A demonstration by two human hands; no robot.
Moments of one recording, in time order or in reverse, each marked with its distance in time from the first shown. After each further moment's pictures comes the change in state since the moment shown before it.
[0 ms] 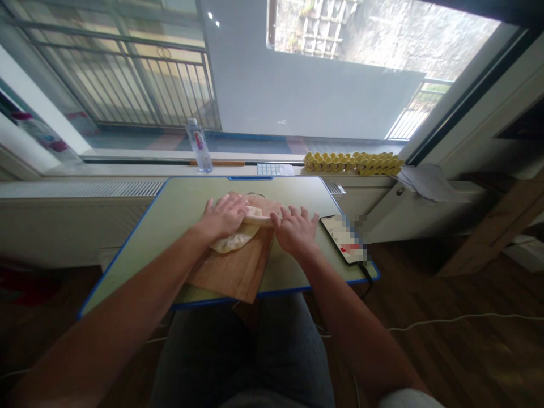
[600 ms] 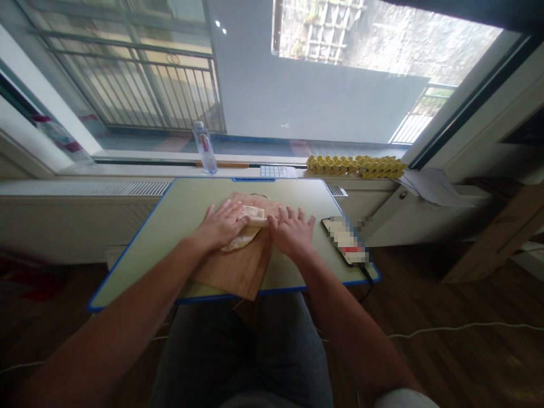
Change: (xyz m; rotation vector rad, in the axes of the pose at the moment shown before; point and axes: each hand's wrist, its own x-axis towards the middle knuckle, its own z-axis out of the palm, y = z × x) left_hand -0.027 -0.006 0.010 -0.006 0.026 0.008; right_hand -0.004 -0.011 0.003 0.065 -0.026 -0.005
